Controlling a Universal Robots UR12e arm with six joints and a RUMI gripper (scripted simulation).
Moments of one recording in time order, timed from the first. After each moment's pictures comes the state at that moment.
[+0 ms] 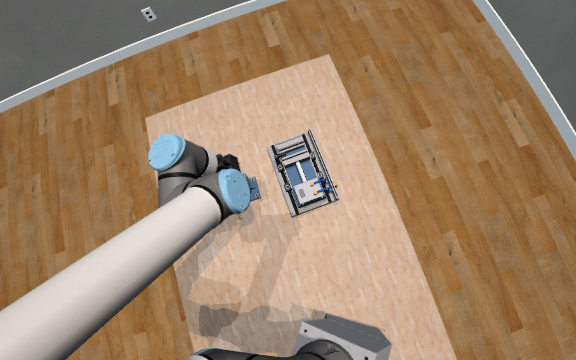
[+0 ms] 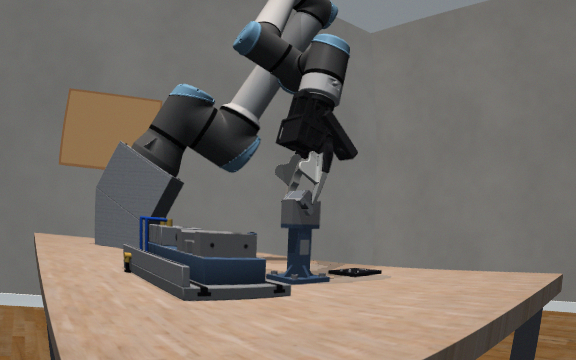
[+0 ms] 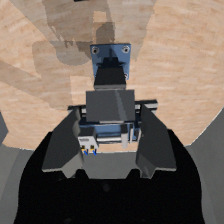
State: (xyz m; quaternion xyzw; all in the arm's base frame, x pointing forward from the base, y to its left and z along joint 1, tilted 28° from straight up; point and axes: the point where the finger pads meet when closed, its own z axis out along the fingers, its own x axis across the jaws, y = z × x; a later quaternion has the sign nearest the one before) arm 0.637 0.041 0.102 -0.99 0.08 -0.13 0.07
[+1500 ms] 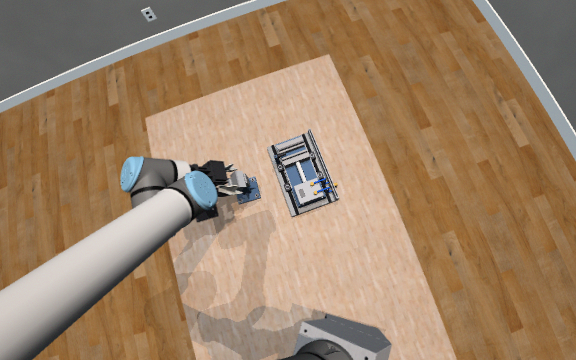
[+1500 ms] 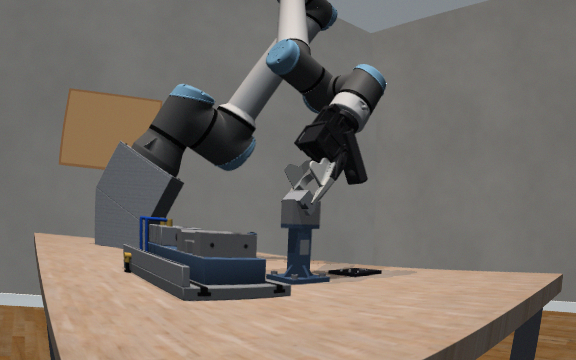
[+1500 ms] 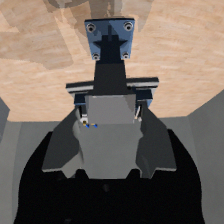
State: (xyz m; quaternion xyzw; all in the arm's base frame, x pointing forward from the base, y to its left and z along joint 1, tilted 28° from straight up) arm 0.637 0.044 0.101 -0.98 0.10 -0.12 -0.11
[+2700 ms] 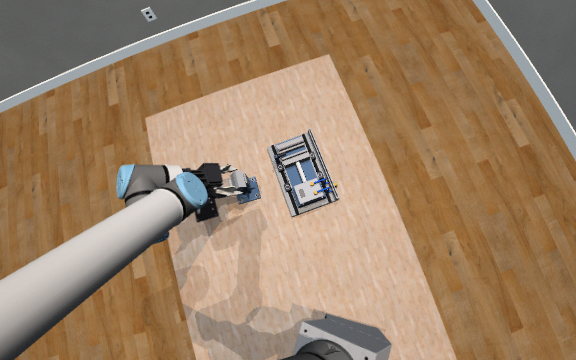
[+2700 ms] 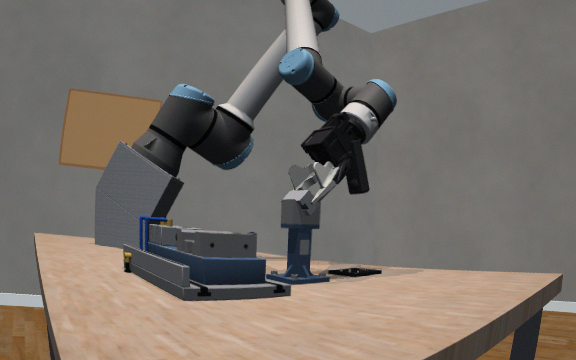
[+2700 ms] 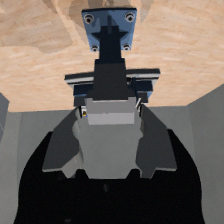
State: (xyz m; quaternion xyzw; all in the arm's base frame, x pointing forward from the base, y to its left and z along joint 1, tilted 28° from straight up) arm 0.638 0.045 0.101 -0.97 0.11 -0.11 -0.18
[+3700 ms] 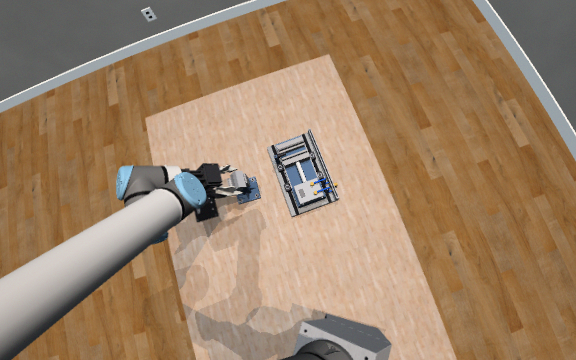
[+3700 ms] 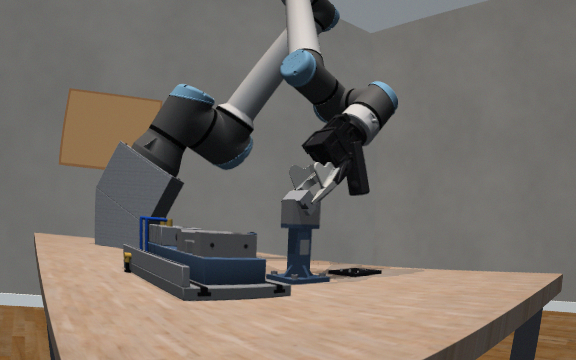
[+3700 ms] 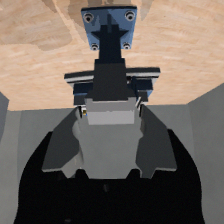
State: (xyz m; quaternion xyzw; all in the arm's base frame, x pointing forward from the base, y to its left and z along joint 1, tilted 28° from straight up) arm 0.638 0.045 0.101 -0.97 0.11 -0.11 -0.19
